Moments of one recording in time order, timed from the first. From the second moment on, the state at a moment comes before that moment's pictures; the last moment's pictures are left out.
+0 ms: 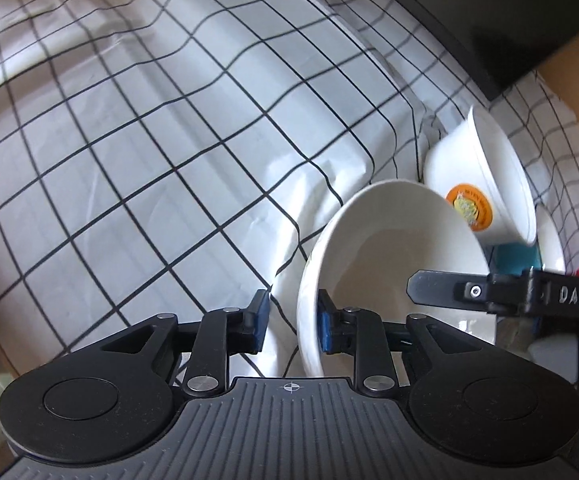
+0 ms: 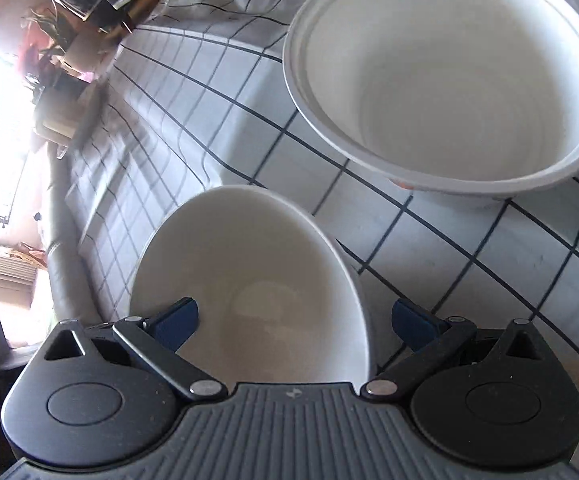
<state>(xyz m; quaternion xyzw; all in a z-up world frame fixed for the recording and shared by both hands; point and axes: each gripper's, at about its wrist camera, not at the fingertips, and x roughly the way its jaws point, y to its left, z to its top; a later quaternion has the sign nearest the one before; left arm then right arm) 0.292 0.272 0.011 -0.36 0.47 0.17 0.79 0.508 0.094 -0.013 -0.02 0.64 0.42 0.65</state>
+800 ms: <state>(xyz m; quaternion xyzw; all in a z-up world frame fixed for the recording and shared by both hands) 0.301 0.249 0.009 -0.26 0.48 0.14 0.83 0.500 0.123 -0.011 -0.12 0.64 0.44 0.61</state>
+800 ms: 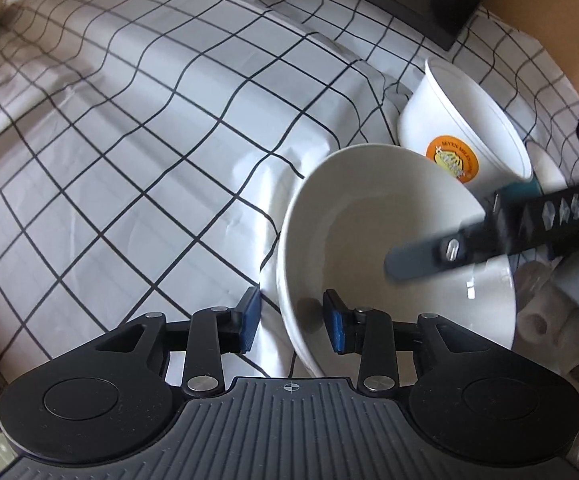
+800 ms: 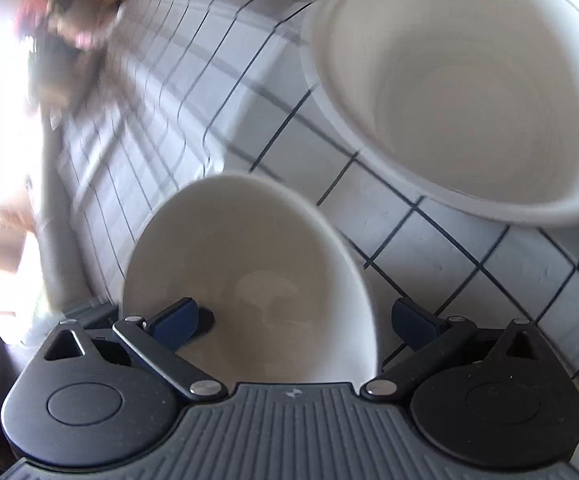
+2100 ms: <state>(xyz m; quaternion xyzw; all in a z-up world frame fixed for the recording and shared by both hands) 0.318 0.250 0.071 -0.28 0.54 0.11 0.79 0.467 0.069 0.063 -0.04 0.60 0.41 0.68</state>
